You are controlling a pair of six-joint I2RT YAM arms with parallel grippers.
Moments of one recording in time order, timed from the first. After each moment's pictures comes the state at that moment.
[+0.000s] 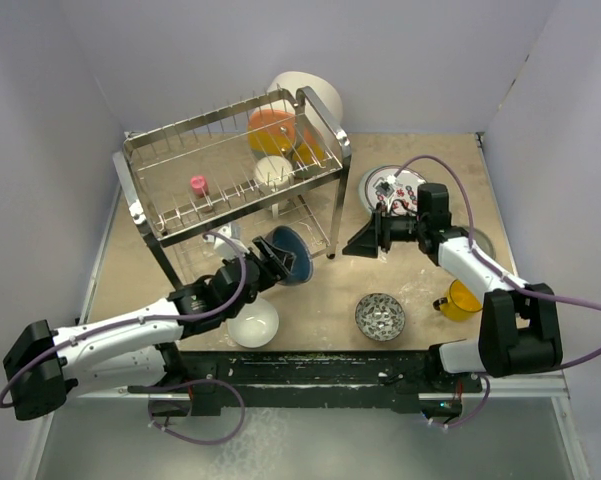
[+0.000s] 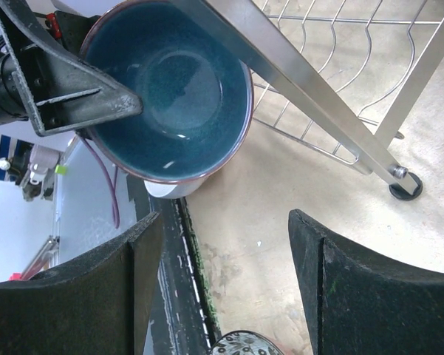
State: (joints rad) left arm -1.02 0.98 0.57 -0.03 -0.56 -1.18; right arm 0.15 1.37 0.78 -0.03 -1.17 0.20
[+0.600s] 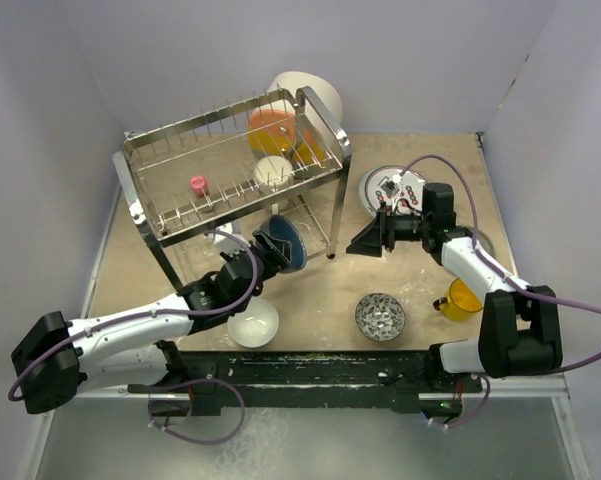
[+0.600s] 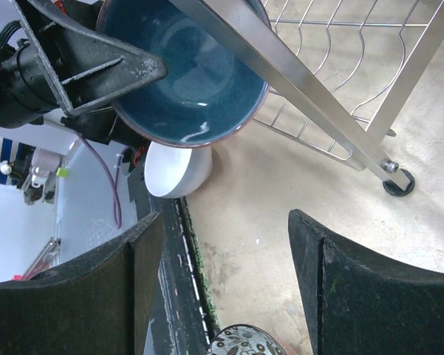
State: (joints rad) left arm -0.99 1.07 0.57 0.11 -0.68 -1.08; right arm 0.12 1.36 0.78 -0.04 -1.20 0.19
